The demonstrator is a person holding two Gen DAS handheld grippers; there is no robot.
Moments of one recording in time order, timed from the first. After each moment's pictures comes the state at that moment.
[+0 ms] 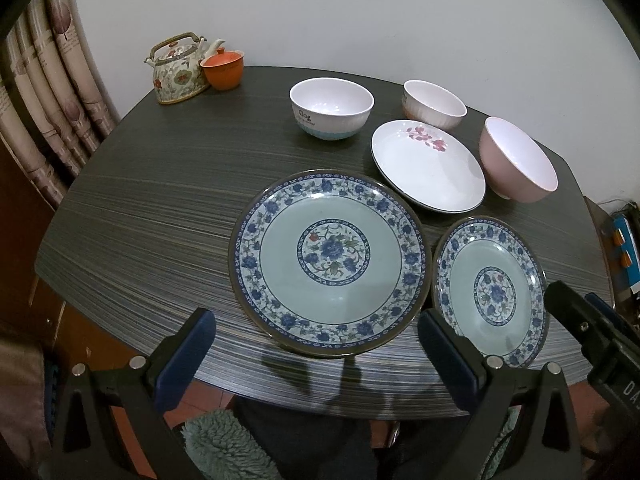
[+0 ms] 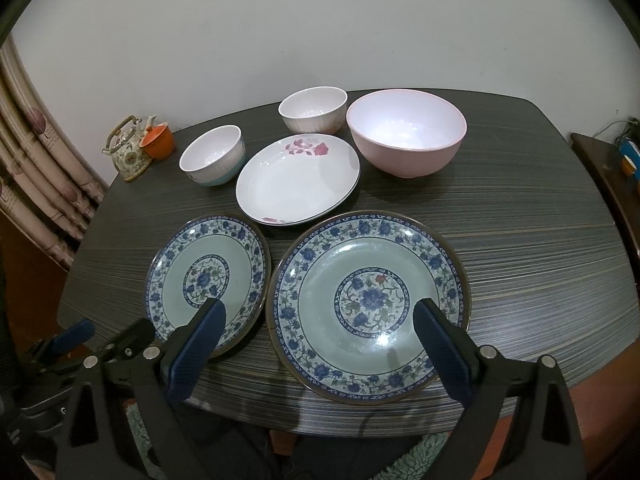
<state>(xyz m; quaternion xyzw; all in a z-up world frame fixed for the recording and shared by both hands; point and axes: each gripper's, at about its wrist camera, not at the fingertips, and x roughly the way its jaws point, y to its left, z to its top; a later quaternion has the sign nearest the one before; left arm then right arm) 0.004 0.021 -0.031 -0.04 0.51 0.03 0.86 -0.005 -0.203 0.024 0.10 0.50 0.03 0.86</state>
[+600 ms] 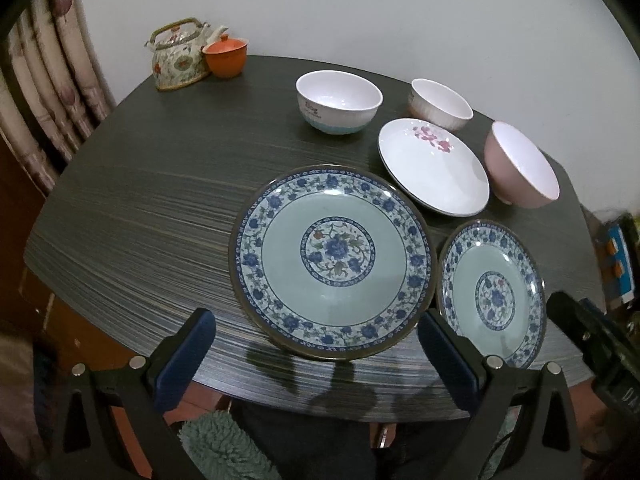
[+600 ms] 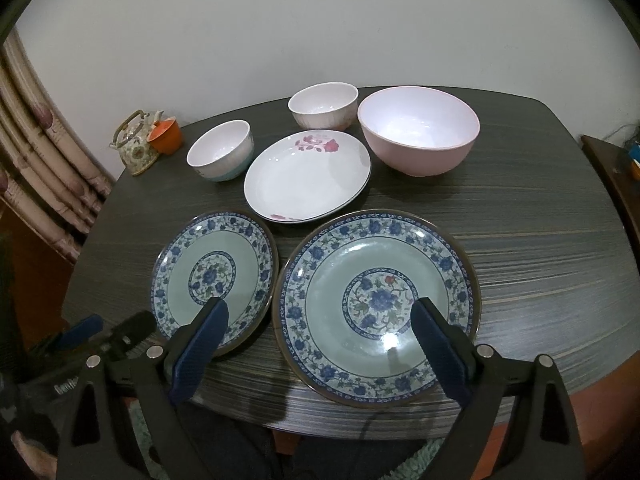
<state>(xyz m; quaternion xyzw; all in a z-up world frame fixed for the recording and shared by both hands) 0.013 0.042 -0.037 -0.08 0.52 0.02 0.85 -0.002 -0.201 0.020 0.10 0.51 0.05 0.86</state>
